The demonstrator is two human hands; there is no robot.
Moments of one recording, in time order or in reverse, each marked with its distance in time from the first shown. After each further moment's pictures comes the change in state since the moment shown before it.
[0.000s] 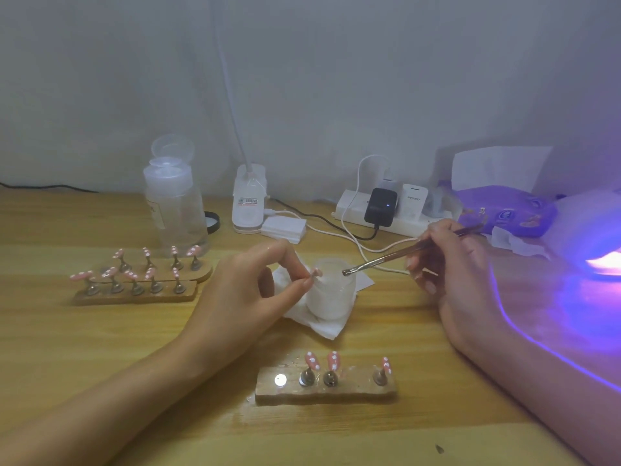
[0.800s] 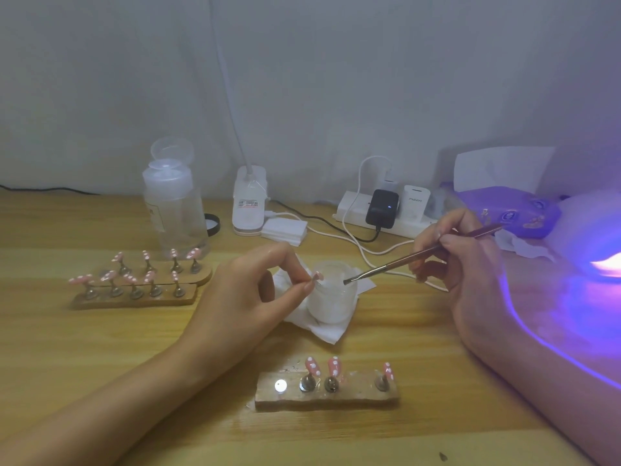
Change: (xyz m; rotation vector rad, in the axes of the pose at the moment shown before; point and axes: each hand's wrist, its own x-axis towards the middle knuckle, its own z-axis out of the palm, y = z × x) left_hand -0.001 0.000 0.000 0.013 0.008 0.031; right_hand 0.006 0.001 -0.010 -0.005 -0.185 -0.203
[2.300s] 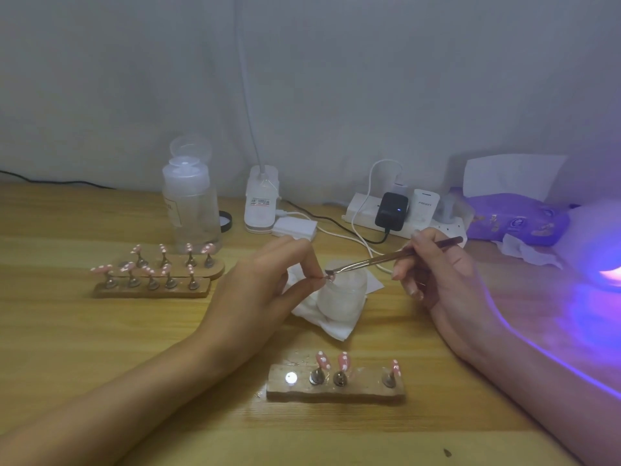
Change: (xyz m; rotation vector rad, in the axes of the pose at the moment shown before) left_hand 0.001 -0.004 0.002 0.126 0.008 0.070; right_hand -0.004 0.005 0.016 0.125 -0.056 0.274
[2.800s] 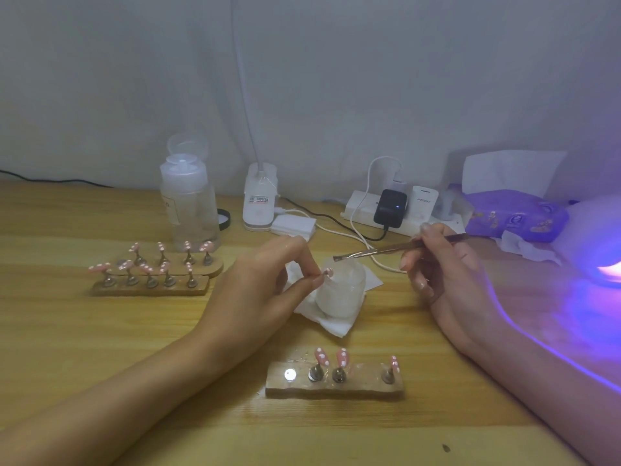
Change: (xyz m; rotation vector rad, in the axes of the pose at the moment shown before) left_hand -0.002 0.000 0.000 -0.017 0.015 -0.023; right_hand 0.001 -0.001 -0.002 0.023 0.049 -0.011
